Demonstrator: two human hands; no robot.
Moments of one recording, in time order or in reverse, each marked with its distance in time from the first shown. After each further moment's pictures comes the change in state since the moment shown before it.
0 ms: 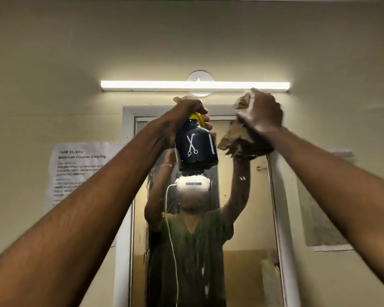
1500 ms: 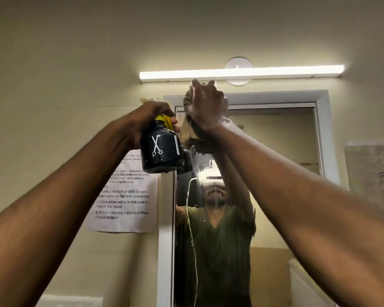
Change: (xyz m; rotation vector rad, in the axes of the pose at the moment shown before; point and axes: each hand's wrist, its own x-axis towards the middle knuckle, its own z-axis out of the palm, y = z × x) left_hand -0.057 -0.007 -0.114 0.009 0.240 -0.100; right_hand -0.026 -0.163 0.085 0.080 -0.054 -0.254
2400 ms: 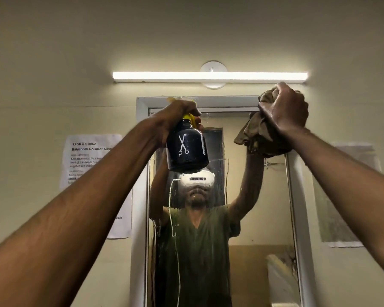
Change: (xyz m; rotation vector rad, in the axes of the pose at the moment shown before) left_hand 0.019 0.001 0.083 0.072 -0.168 -0.004; right_hand -0.028 0.168 -0.088 -0.094 0.220 0.367
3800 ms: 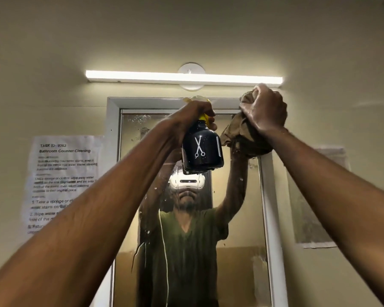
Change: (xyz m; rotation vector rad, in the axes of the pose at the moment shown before) left_hand 0.031 0.006 0.078 -0.037 -0.129 0.112; right_hand 0.010 0.014 -0.010 0.015 -0.024 -0.044
